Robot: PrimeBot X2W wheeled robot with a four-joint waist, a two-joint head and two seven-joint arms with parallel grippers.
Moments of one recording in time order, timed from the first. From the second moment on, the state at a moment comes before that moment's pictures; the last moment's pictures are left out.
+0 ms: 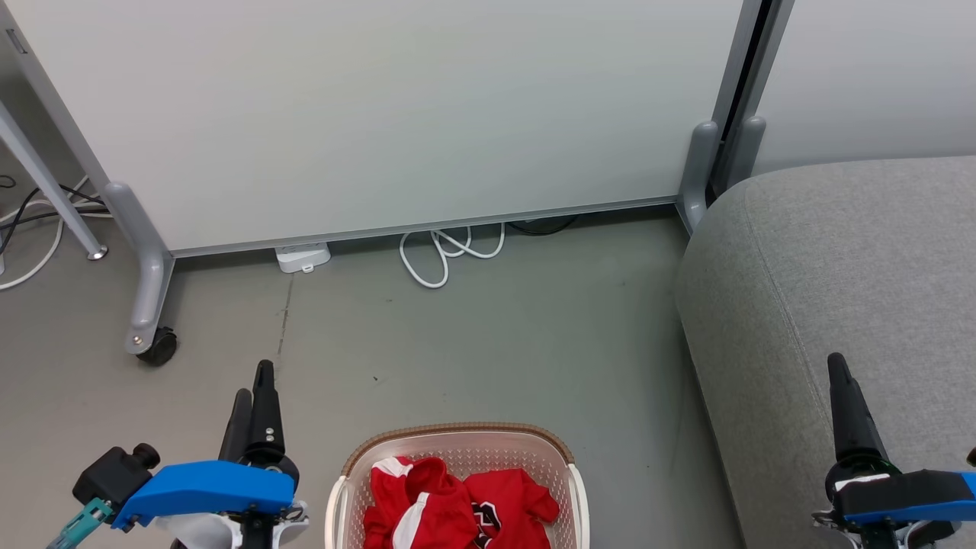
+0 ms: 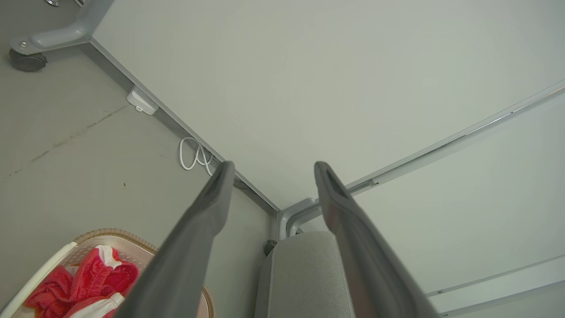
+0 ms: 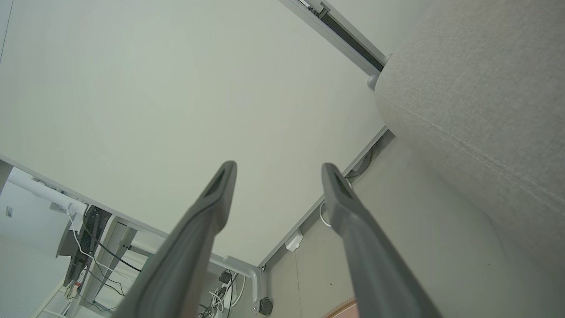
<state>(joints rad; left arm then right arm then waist) -0.05 0.04 -0.02 0.22 -1.06 -0.04 -0.03 -0.03 -0.04 -0.14 0.17 1.03 0.13 -0.03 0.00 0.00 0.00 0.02</state>
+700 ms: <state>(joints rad) -0.06 0.04 -0.10 0.20 -0.72 -0.01 -0.10 0.00 -0.04 -0.15 0.13 0.66 0.13 -0.10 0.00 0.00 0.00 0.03</state>
